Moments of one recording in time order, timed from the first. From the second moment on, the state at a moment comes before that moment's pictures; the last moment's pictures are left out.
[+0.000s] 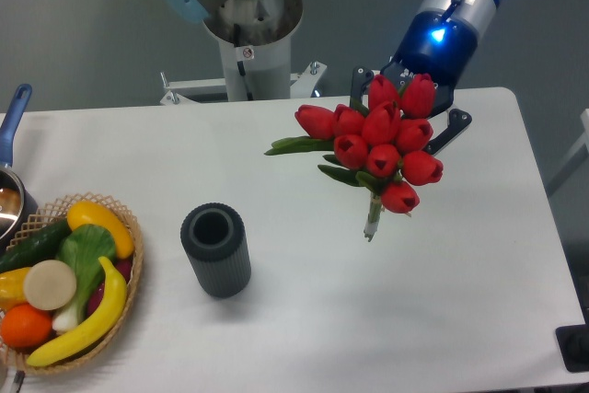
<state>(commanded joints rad) 2.83 -1.72 -1.65 -0.83 0.42 1.03</state>
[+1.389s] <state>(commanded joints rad) 2.82 -1.60 -1.81 -0.84 1.27 1.20</state>
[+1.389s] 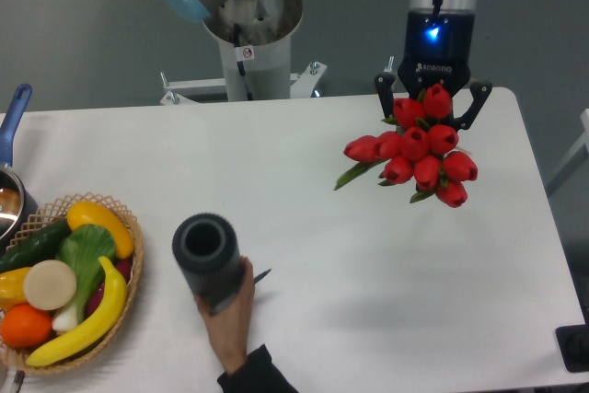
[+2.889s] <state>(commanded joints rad) 2.53 -1.94 -1.79 -0.92 1.95 1.35</state>
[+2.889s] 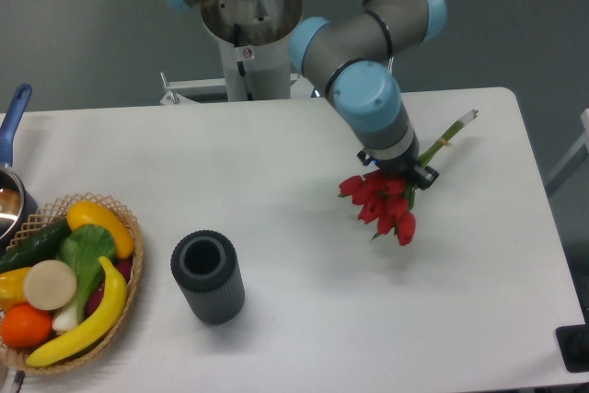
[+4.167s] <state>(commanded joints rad) 2.71 -1.78 -1.70 -0.85 1.42 1.29</state>
